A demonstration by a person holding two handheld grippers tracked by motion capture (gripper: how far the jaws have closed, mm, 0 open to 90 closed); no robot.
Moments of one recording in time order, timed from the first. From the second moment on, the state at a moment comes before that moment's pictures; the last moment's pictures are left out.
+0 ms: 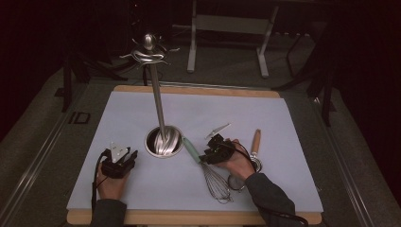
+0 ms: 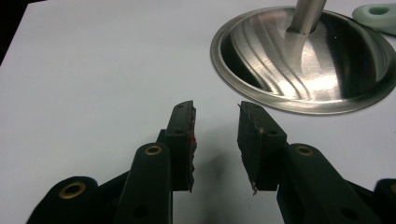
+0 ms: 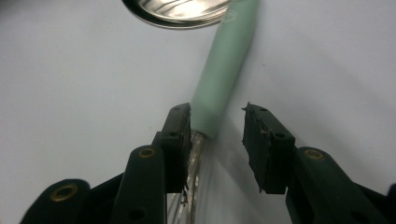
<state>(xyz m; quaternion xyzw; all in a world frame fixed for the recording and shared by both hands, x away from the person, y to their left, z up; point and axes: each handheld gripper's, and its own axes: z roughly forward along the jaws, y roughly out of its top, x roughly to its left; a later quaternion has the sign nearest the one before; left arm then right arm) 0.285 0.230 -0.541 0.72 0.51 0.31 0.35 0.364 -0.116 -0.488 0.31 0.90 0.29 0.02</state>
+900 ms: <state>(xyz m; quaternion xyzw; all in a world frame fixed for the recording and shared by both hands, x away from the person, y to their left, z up) 0.285 0.231 -0.540 0.72 0.51 0.31 0.36 0.378 -0.094 -0.508 0.36 0.90 0.24 -0.05</state>
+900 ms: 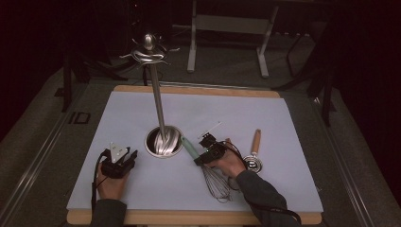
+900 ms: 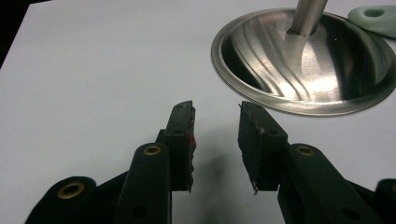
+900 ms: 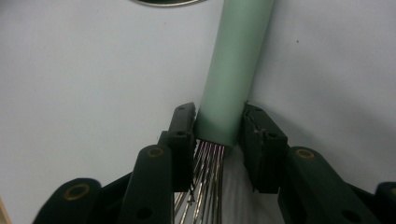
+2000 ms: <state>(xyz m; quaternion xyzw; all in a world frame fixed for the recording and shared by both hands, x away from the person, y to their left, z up) 0.284 0.231 -0.540 0.72 0.51 0.31 0.36 0.377 -0.101 -0.480 0.37 0.87 0.32 -0.06</state>
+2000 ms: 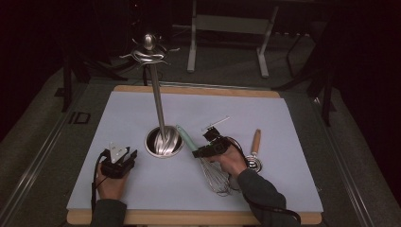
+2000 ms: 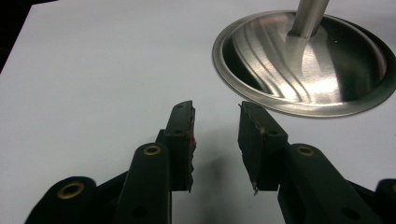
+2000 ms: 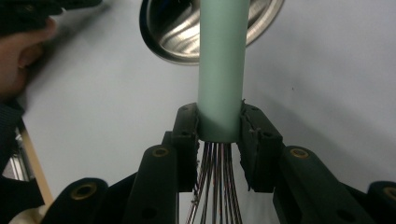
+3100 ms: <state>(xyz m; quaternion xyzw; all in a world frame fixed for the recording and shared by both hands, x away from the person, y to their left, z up) 0.283 0.233 -0.540 0.71 0.51 0.31 0.37 0.377 -0.107 -0.440 0.33 0.86 0.40 0.00</state>
